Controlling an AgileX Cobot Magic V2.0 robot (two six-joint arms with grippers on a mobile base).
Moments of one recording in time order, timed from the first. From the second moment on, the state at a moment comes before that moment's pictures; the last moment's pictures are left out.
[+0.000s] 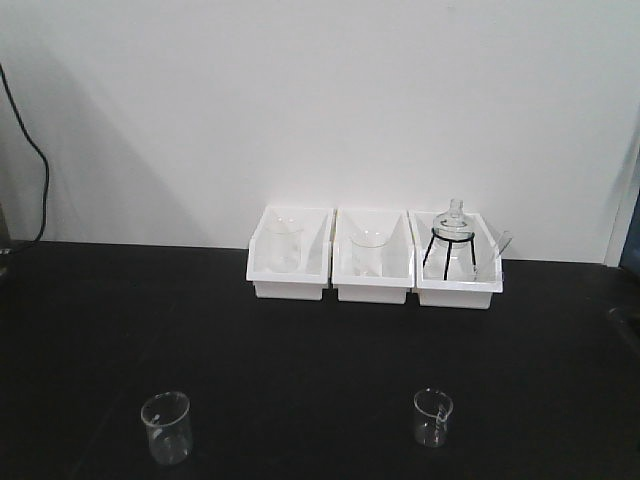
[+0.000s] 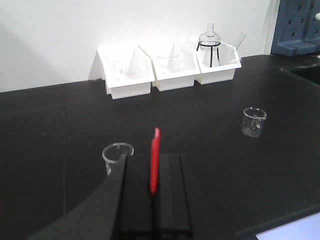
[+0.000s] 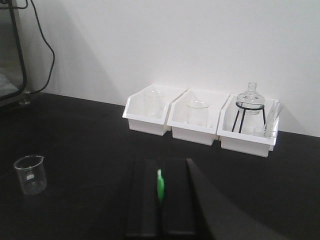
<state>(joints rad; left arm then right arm) -0.21 0.40 -0.43 -0.65 0.35 0.66 0.21 0.48 -0.41 1.08 0.14 -1.06</state>
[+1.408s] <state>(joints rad) -0.21 0.40 -0.43 -0.65 0.35 0.66 0.21 0.48 -0.41 1.08 0.14 -1.06</state>
